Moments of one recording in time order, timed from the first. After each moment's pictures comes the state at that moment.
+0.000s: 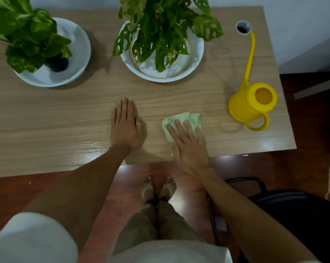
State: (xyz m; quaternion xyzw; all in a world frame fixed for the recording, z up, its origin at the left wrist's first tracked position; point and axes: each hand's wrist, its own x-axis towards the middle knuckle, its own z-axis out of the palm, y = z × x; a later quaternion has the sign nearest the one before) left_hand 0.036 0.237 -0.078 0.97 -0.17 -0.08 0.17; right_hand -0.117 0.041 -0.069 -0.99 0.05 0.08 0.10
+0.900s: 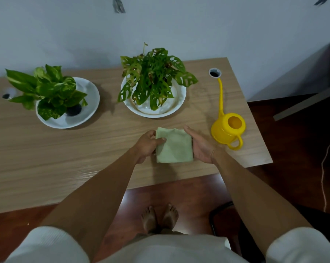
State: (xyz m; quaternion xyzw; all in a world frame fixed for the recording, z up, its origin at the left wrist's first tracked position) left_hand 0.052 0.164 0.020 0.68 0.06 -0.46 0.56; right_hand -0.050 -0.027 0.054 -0.49 0.34 0.24 0.77
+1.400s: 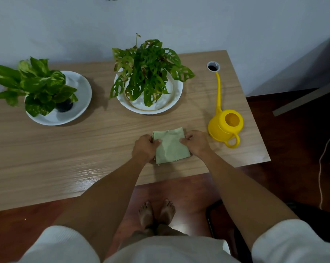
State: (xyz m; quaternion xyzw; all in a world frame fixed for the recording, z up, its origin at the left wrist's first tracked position) left_hand 0.035 0.149 -0.014 0.88 0.00 -0.31 0.36; right_hand -0.046 -0.046 -0.022 -0.79 0.38 0.09 0.47
